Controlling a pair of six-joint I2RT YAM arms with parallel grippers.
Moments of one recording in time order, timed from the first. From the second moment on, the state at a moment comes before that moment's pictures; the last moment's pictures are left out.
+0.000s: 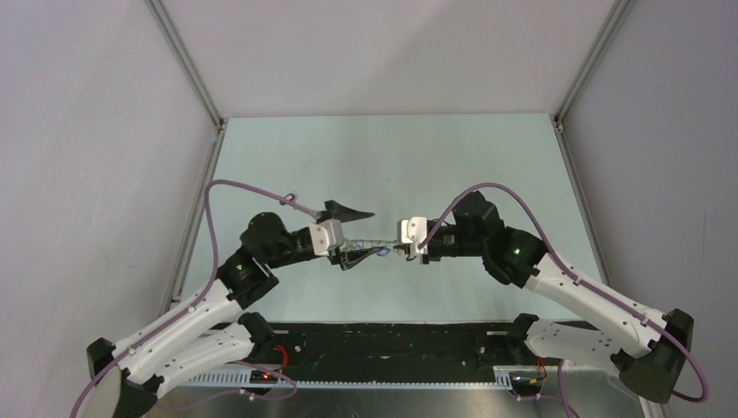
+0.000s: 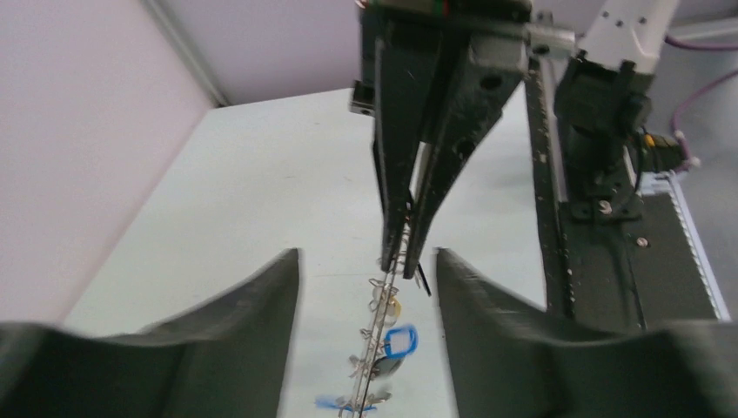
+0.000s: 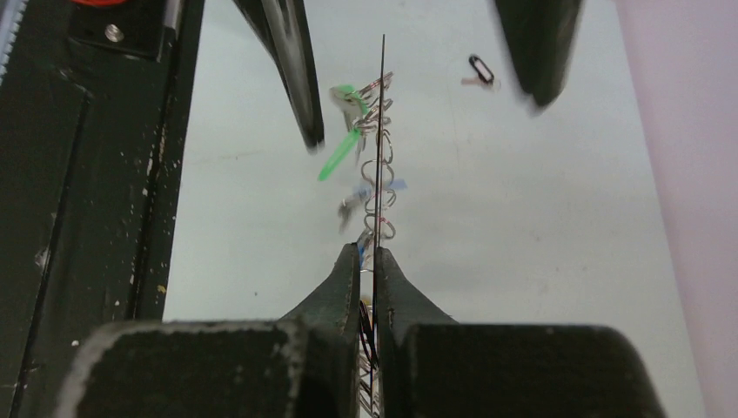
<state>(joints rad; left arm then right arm) -0.81 0.79 0.69 0.13 0.54 0.27 0.87 1.00 0.92 -0.33 -0.49 -0.64</state>
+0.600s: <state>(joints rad) -0.81 0.66 0.64 0.20 0.17 0.28 0.93 0.78 0.92 -0.25 -0.25 -0.90</state>
